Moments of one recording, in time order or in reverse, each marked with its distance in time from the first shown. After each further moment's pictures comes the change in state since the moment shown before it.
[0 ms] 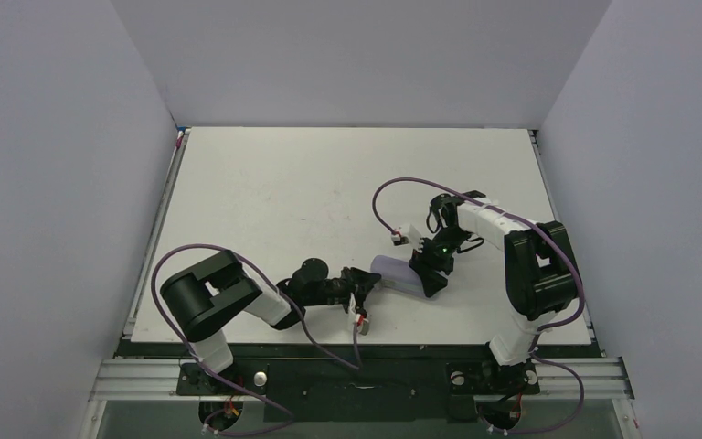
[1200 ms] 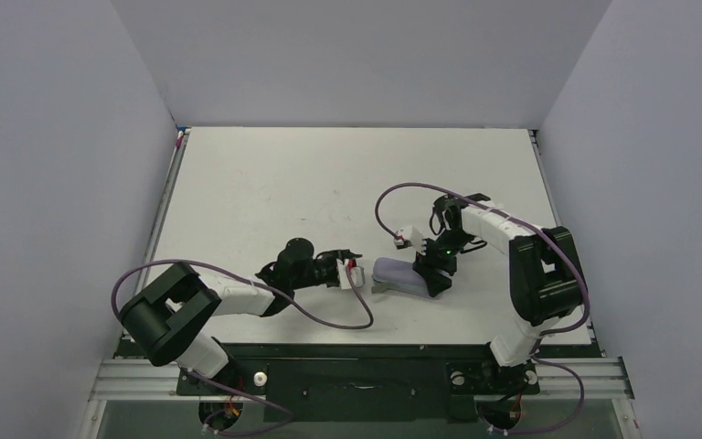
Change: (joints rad) left arm 0.140 -0.228 0.028 -0.286 -0.045 -0.451; right arm -0.016 -0.034 -0.027 0.023 0.021 -0.073
